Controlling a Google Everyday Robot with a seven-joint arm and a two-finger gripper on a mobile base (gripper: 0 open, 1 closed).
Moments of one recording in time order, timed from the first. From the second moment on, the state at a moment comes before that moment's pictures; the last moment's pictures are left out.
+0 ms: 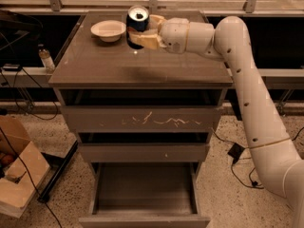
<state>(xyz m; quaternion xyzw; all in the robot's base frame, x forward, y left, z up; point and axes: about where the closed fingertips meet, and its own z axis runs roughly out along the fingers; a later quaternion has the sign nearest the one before) 0.709 0.025 0.956 -0.50 0.50 0.34 0.62</state>
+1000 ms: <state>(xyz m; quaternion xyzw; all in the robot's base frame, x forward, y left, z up) 0.770 -0.009 0.912 -0.42 0.64 0.27 0.58</state>
